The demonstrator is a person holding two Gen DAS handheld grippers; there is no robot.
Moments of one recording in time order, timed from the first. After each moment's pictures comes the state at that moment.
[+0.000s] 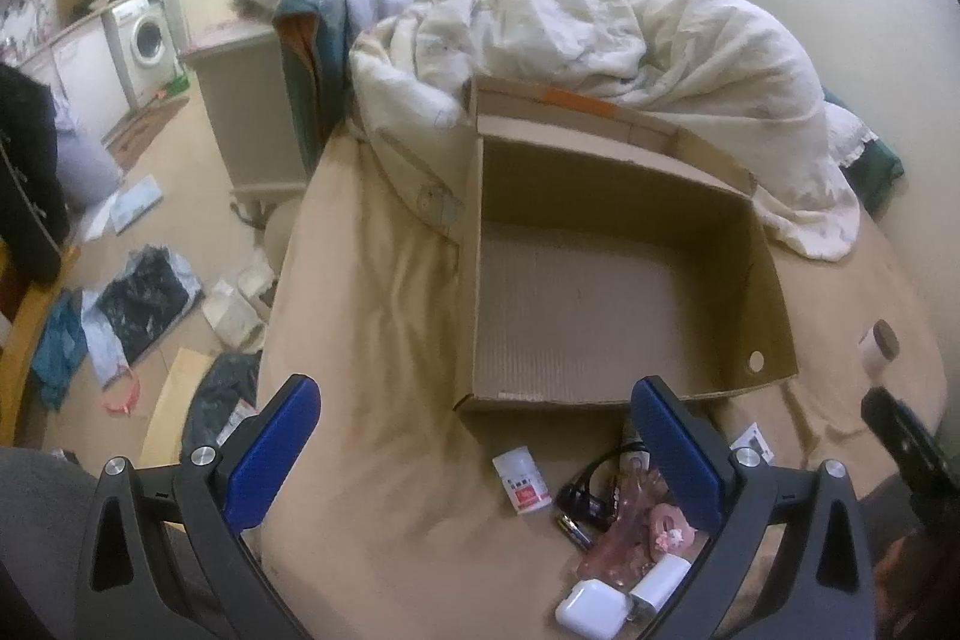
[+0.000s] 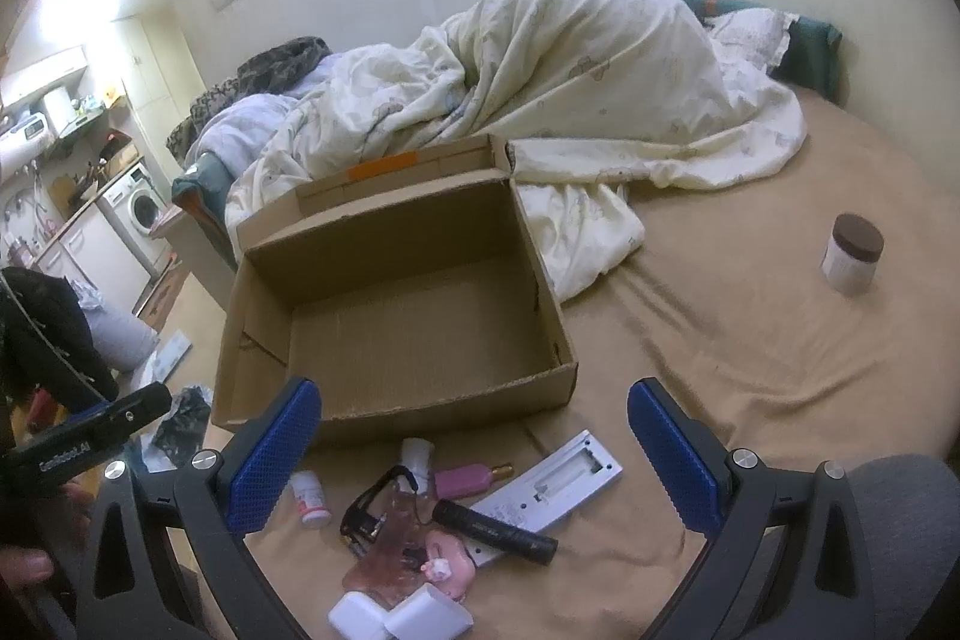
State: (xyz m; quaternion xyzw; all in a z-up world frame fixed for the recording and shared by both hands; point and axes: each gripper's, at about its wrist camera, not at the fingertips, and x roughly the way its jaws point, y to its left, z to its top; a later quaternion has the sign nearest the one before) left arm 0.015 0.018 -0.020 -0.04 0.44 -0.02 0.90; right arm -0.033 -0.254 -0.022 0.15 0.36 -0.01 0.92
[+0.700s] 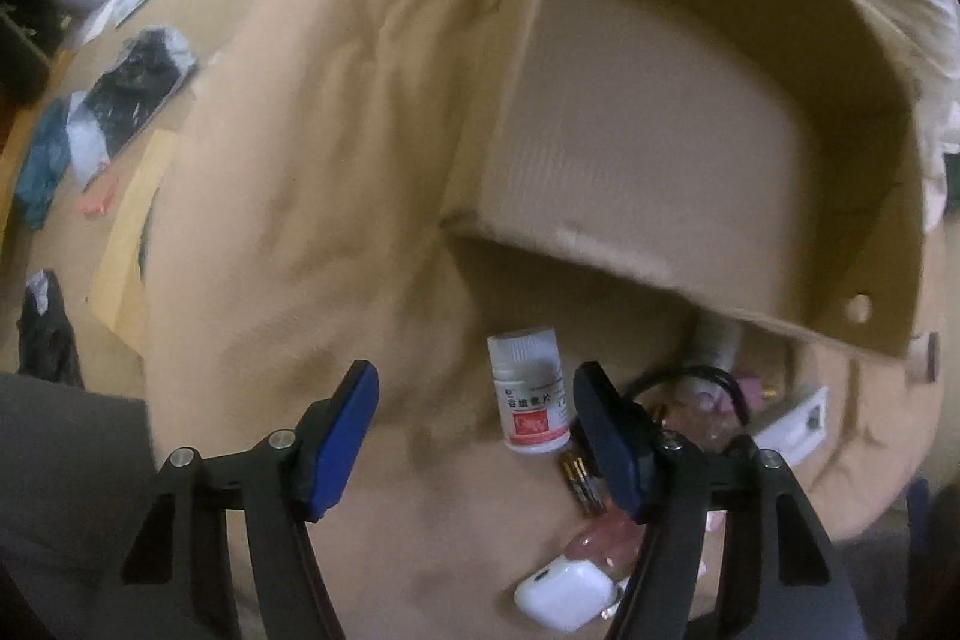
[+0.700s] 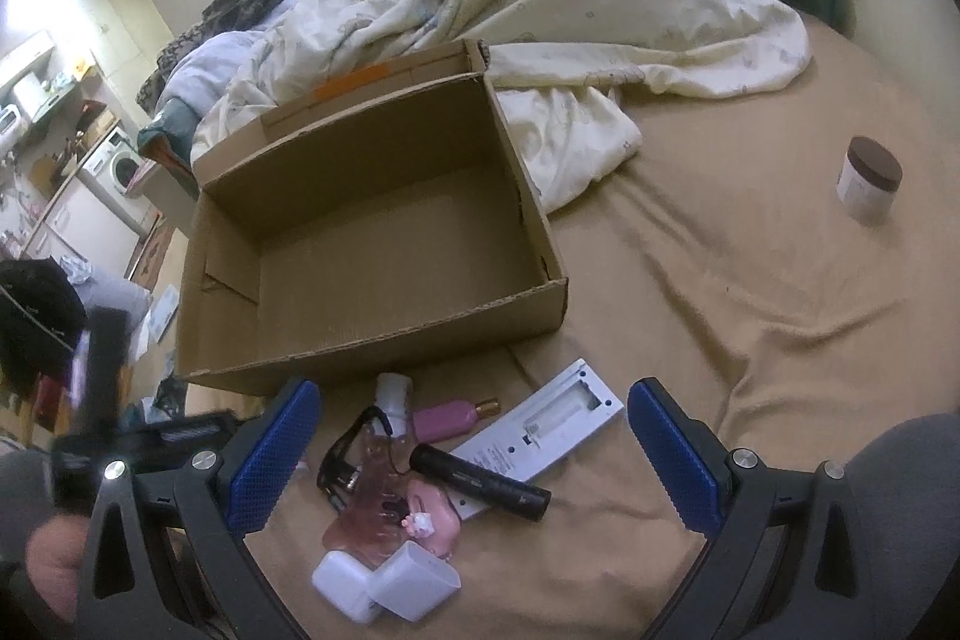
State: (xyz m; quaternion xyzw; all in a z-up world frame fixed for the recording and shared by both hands) left arm 0.065 0.009 -0.154 -0.12 0.66 0.04 0.75; right arm -0.017 -0.266 -0.056 0.17 0.46 -0.02 0.87
